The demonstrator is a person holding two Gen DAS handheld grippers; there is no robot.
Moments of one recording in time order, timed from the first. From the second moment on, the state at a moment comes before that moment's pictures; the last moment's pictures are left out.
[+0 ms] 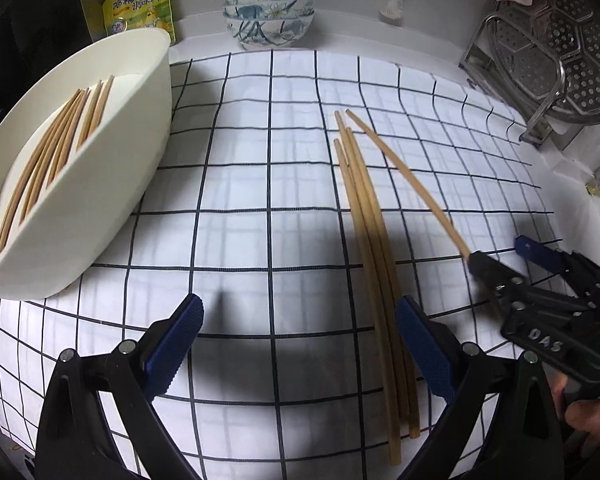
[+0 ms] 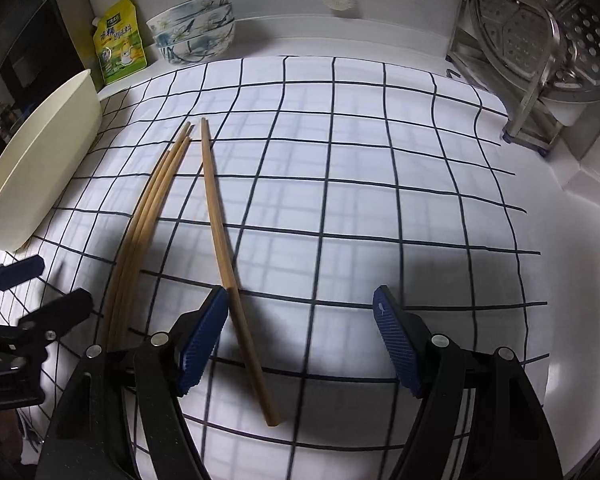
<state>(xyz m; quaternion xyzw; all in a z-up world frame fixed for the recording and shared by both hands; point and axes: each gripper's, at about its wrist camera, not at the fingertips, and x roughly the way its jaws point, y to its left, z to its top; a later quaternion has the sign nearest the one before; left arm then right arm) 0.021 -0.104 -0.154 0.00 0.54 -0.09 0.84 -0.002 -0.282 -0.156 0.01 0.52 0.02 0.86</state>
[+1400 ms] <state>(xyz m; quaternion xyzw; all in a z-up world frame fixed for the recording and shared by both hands) 0.039 -0.120 -0.161 0.04 0.53 -0.08 0.84 0.015 -0.233 -0.157 -0.08 0.49 0.10 0.86</state>
